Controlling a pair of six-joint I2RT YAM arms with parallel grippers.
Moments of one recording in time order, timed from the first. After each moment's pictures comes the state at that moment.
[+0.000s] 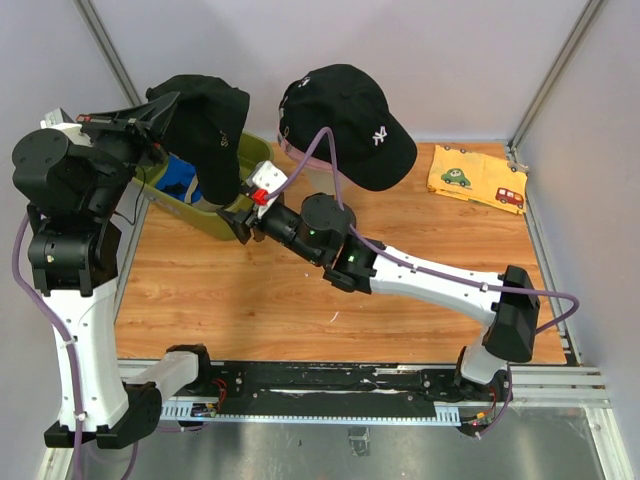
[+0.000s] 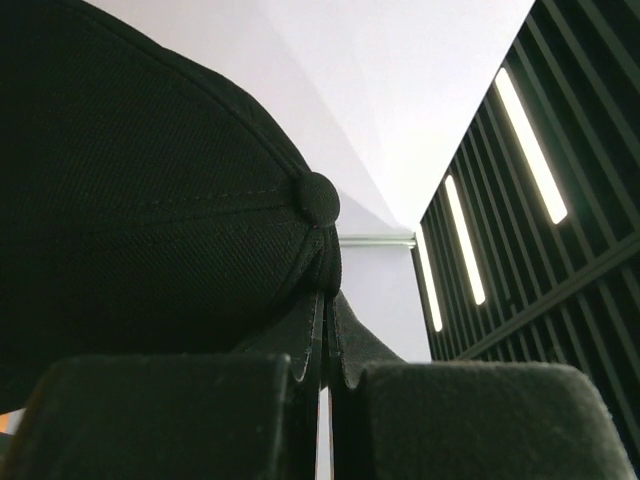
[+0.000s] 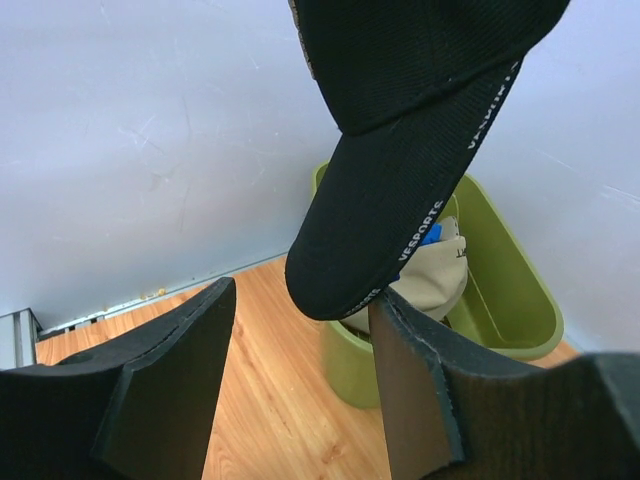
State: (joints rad) left arm 0.00 1.06 1.80 -0.61 0.17 -1.66; right arm 1.19 1.63 1.48 0.34 0.15 -0.13
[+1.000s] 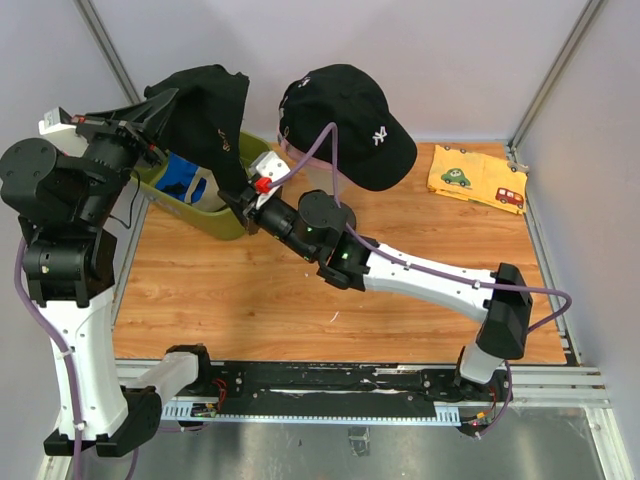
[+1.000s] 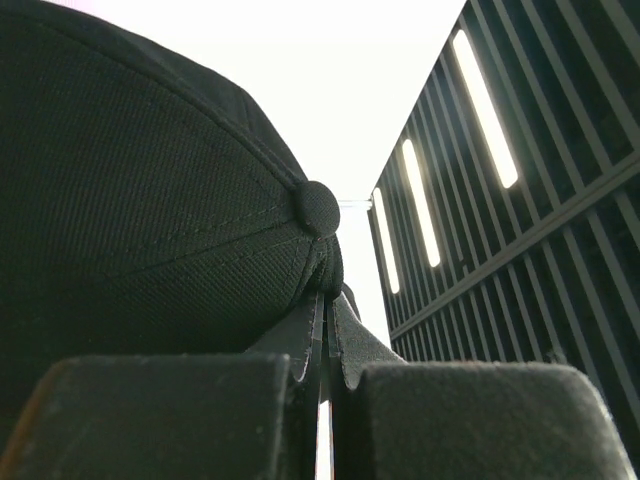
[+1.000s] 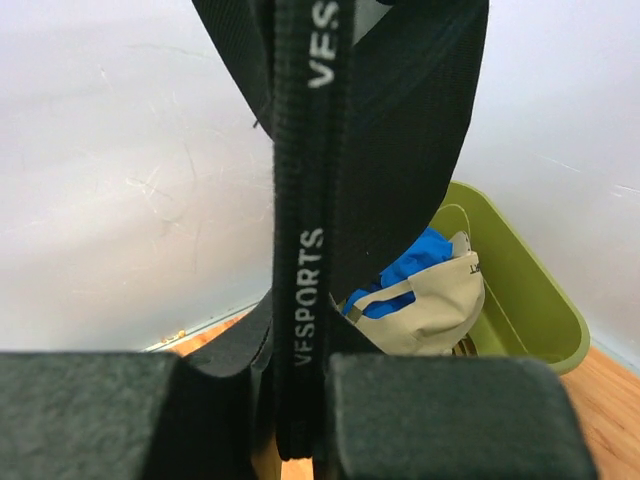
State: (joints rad) left arm 0.00 1.05 1.82 -0.57 0.26 -1.76; right arm 1.19 1.69 1.53 0.43 0.18 -0.06
